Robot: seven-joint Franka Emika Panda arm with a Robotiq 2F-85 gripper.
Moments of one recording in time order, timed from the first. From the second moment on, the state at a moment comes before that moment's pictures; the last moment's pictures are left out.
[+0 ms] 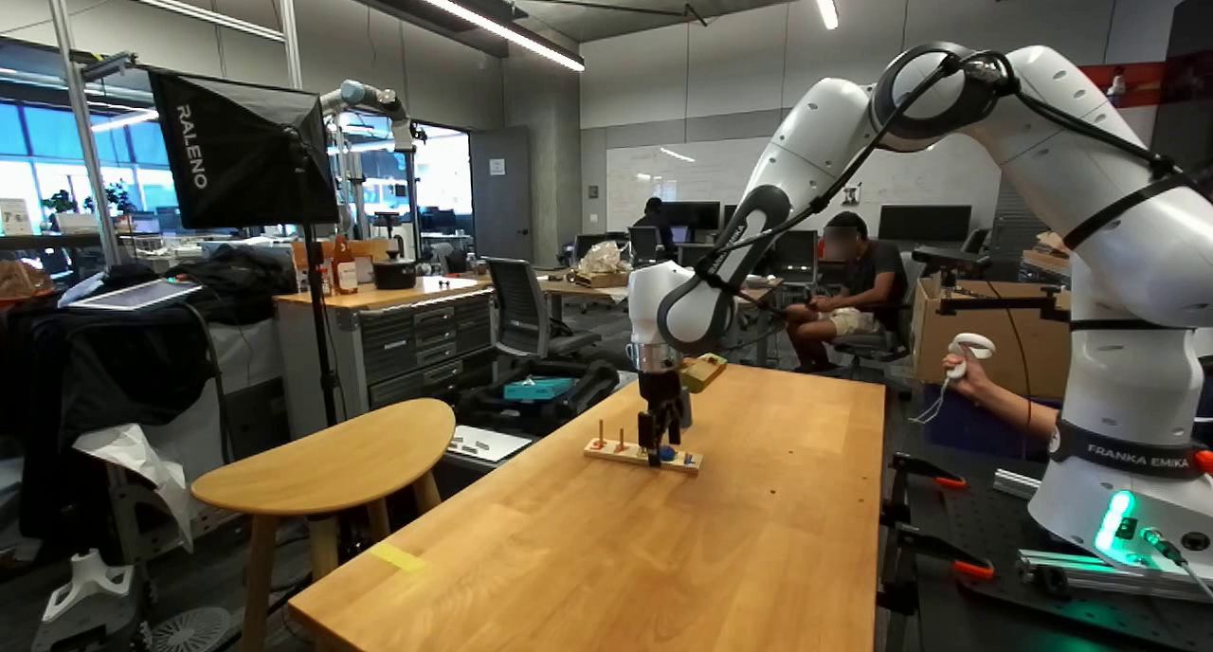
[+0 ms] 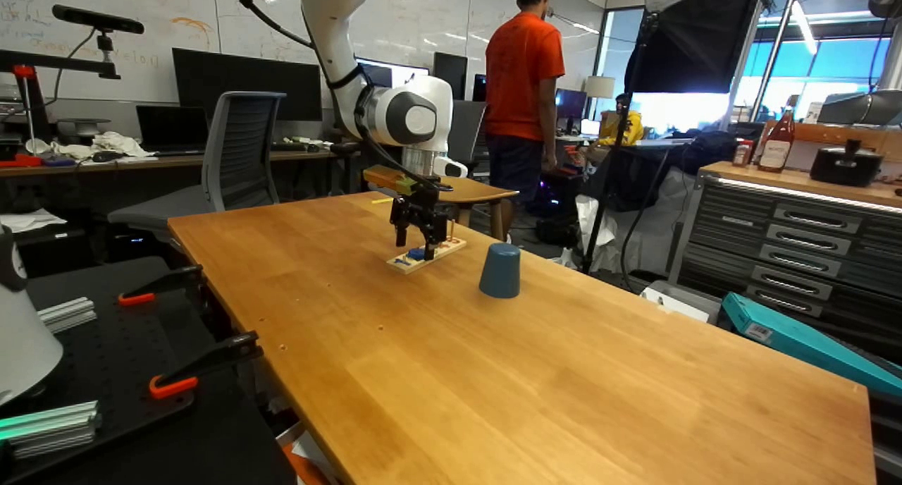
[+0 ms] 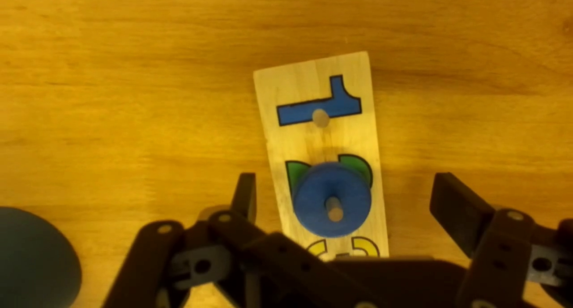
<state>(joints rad) 0.07 0.64 0.01 -1.96 -0.07 2.51 0.11</state>
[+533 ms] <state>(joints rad) 0.07 0.64 0.01 -1.95 -0.07 2.52 0.11</state>
